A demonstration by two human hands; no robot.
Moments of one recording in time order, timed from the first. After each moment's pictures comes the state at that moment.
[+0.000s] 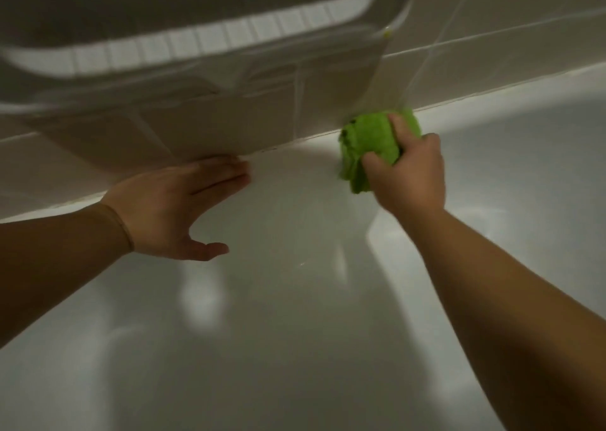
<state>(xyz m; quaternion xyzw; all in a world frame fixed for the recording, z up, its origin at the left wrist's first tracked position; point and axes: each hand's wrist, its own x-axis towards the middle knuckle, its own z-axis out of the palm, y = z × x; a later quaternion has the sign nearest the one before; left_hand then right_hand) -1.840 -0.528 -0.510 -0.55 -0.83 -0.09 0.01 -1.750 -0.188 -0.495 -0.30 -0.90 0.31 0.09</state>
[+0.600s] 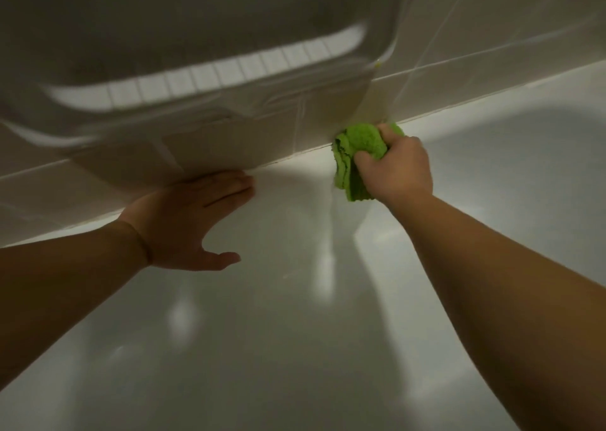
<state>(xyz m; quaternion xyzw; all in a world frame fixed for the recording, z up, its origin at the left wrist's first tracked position) -1.842 -0.527 -0.511 -0.56 -0.83 -0.08 0.01 -1.767 -0.191 -0.483 -0.34 -0.89 0.29 0.07</state>
